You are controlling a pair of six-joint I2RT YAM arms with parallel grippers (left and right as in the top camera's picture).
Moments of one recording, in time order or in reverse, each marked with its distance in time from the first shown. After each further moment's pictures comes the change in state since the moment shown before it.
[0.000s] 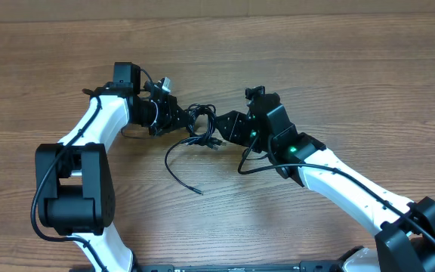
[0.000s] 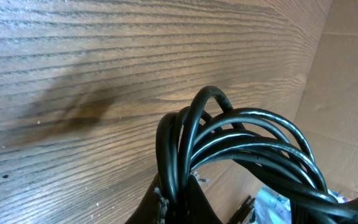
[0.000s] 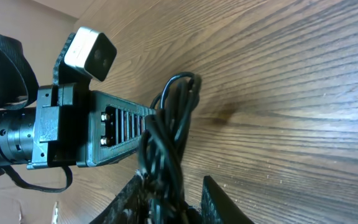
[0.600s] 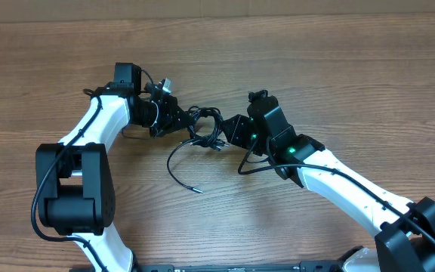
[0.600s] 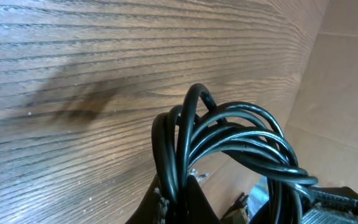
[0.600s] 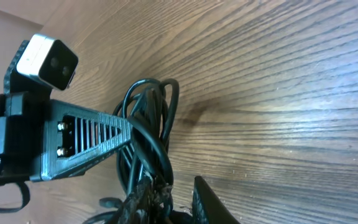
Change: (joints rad) left arm -0.002 0.000 0.000 -0.014 0.020 -0.016; right arm 0.004 0.000 0.000 -0.080 0.100 0.006
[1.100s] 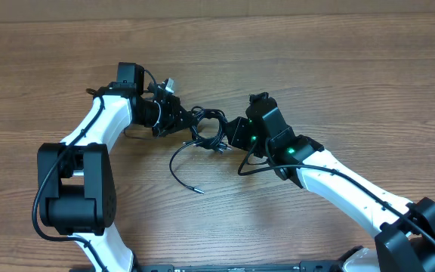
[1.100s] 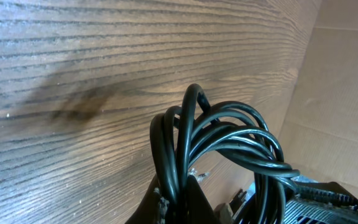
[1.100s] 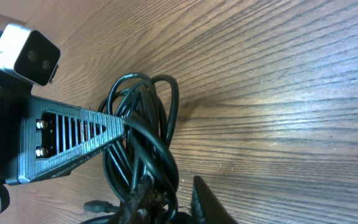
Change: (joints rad) left arm -0.013 0.000 0.000 0.010 0.013 0.004; right arm 0.012 0.000 0.000 -0.043 0.021 -0.001
